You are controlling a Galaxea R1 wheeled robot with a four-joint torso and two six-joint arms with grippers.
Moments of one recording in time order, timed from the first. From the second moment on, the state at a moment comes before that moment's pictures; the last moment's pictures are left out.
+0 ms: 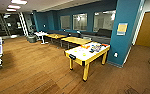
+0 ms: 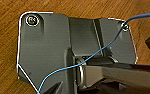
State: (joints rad) left arm 1.53 3.05 -2.69 0.07 -0.08 -0.03; right arm -1.53 3.02 -2.65 0.10 0.00 -0.06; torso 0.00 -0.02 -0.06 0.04
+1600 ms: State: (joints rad) left arm 1.54 3.05 -2.69 0.07 -0.08 -0.03; right arm -1.53 3.02 -2.65 0.10 -0.01 -0.06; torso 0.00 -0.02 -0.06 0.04
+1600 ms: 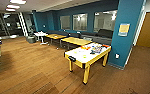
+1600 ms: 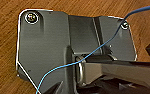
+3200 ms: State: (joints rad) left arm 1.54 3.05 -2.69 0.07 -0.08 -0.03; right arm -1.53 3.02 -2.65 0.10 -0.01 -0.06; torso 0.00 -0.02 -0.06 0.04
